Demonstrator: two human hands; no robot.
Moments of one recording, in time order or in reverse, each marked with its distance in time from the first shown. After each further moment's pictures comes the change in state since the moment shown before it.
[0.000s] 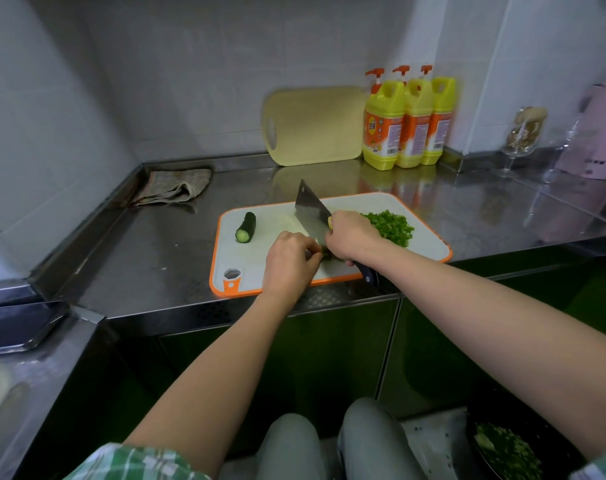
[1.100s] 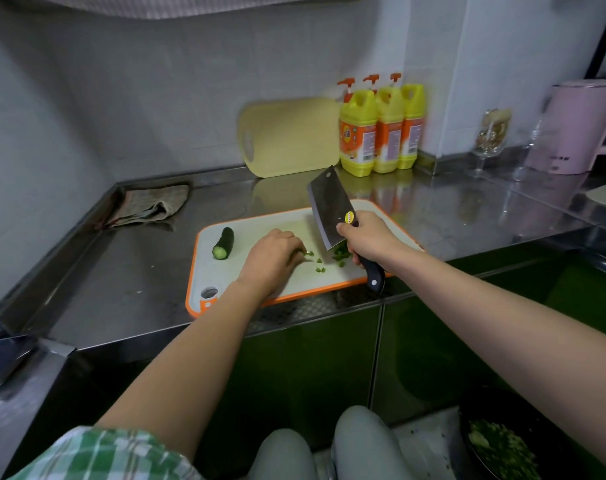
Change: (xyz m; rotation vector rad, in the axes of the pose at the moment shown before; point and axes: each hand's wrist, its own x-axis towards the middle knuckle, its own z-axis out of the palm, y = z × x) left_hand 0.037 -0.008 -0.004 0.160 -0.175 0.379; right_hand 0.000 0.063 -0.016 0.718 0.057 0.074
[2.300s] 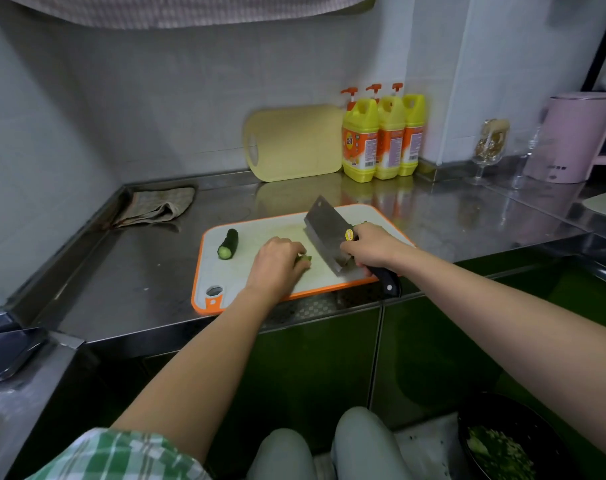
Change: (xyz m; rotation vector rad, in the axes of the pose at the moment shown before) left_hand -0.009 0.013 0.001 0.031 -0.016 -0.176; right_hand -0.010 -0.003 -0.007 -0.364 -0.124 0.027
